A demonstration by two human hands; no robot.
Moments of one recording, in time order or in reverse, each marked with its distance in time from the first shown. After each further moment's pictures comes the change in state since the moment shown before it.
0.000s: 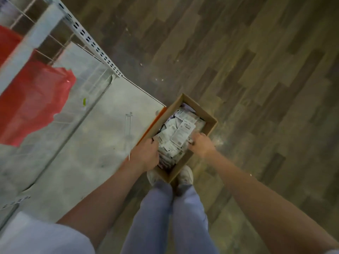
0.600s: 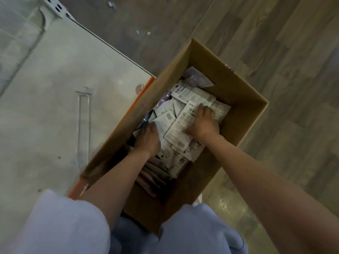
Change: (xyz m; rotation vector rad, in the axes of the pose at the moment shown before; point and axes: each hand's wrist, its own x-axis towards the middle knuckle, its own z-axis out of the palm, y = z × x) left_hand 0.299 -0.052 0.233 -0.181 -0.052 -0.153; right_hand 0.287 0.084 0.140 -0.140 0.129 0.155
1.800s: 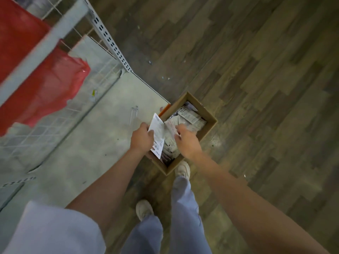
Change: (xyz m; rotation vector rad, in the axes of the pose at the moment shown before) left_hand -0.352 0.045 -0.227 -0.502 0.319 -0.183; right_hand -0.364 -0.071 -0.213 0.405 -0.019 -0.304
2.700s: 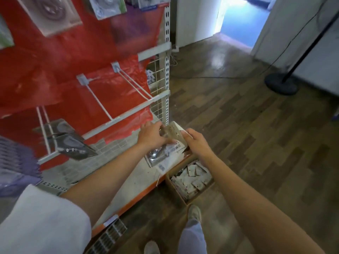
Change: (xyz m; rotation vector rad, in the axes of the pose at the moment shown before) left_hand -0.230 -0.059 -0.245 -0.073 0.235 0.328; right_hand -0.234 -0.206 0.009 0.349 0.100 -0.391
